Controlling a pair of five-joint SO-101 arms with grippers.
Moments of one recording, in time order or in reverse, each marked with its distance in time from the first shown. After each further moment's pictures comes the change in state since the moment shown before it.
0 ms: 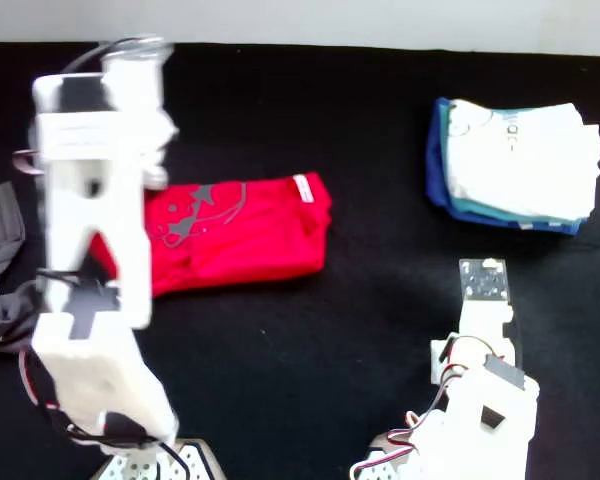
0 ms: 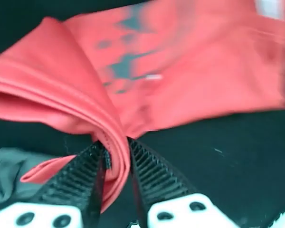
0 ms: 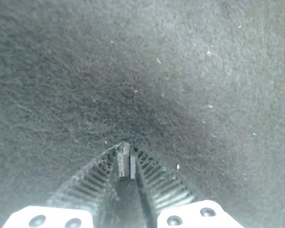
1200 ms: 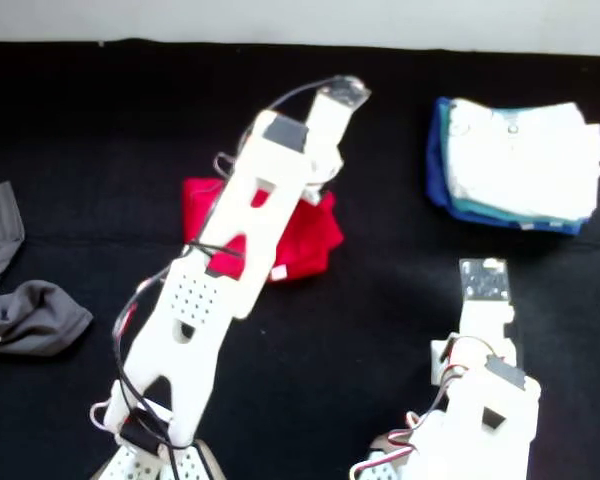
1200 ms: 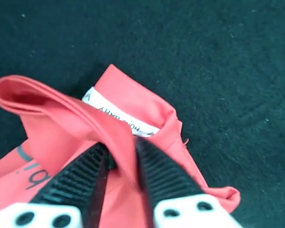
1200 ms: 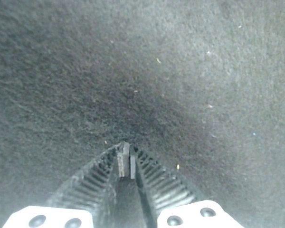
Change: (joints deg) left arm 20.4 41.7 -32.0 -17.3 0.4; right arm 0.0 0.0 0.1 0.0 0.0
